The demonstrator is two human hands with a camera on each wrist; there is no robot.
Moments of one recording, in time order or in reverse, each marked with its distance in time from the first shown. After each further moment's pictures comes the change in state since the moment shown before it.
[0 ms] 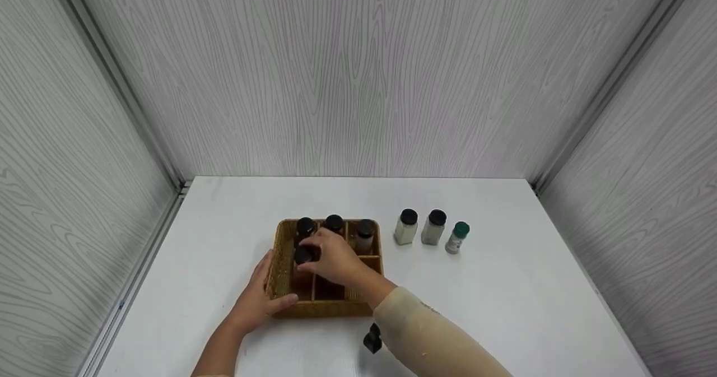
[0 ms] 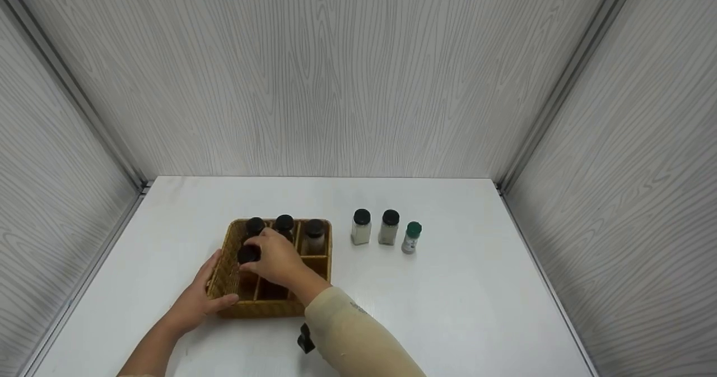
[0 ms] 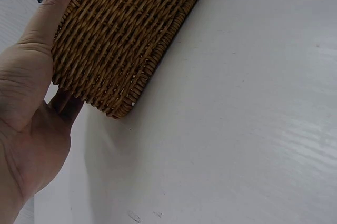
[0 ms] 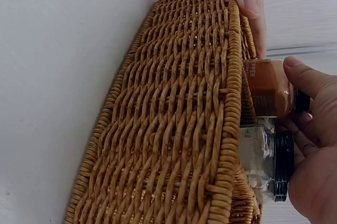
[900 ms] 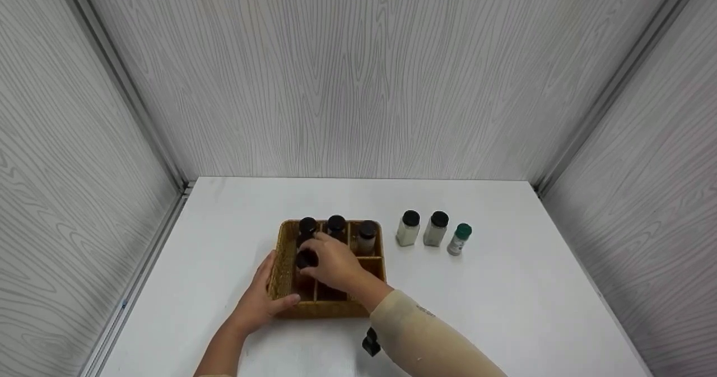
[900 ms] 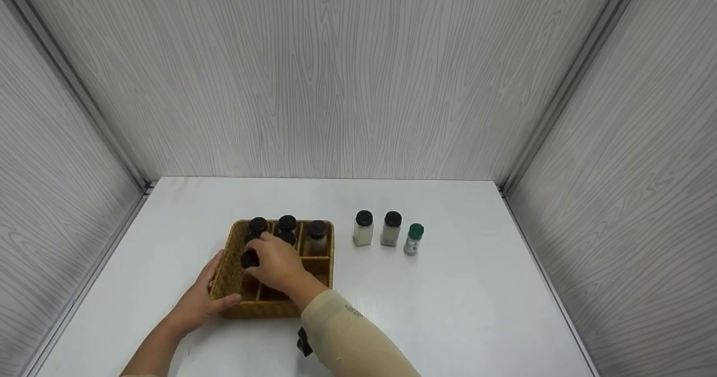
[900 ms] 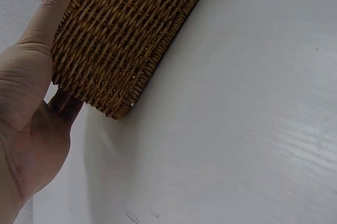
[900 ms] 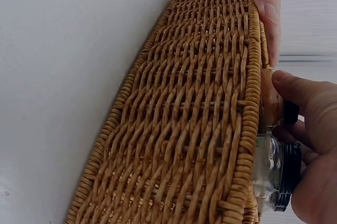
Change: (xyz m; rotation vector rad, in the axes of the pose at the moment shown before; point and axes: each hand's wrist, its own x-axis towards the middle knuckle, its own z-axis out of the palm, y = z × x) left_hand 0.000 -0.001 0.001 -0.024 0.013 0.009; right_hand -0.001 -0.005 0.011 -0.225 -0.008 -0.007
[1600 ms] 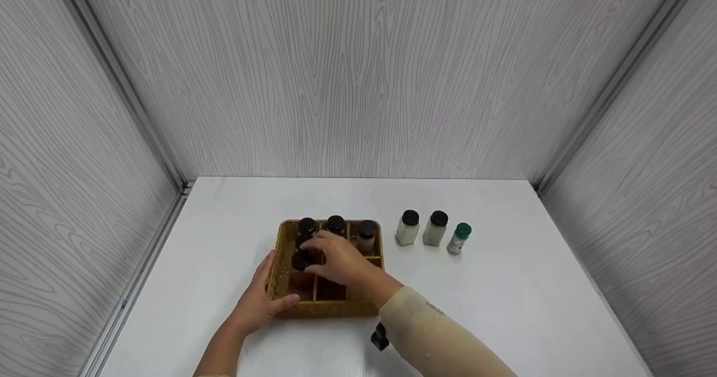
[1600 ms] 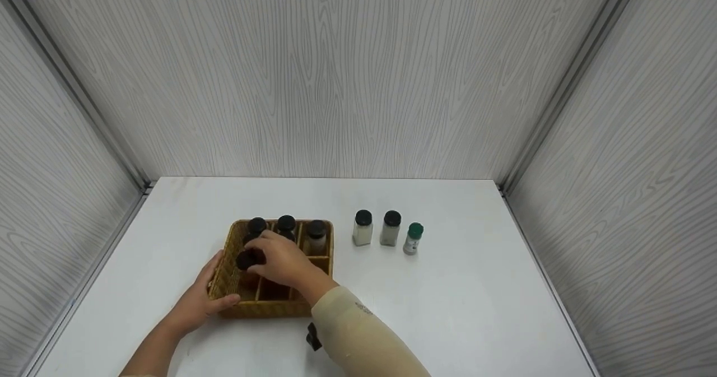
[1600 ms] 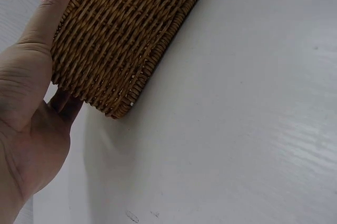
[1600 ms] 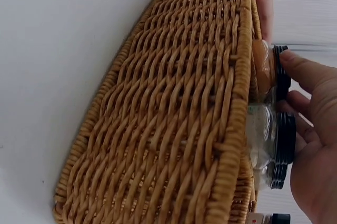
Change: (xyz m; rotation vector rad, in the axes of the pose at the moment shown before) left_hand -0.001 0.001 -0.001 -0.011 -0.007 -0.003; right_hand -0.004 0.022 -0.012 0.106 -0.011 -0.197
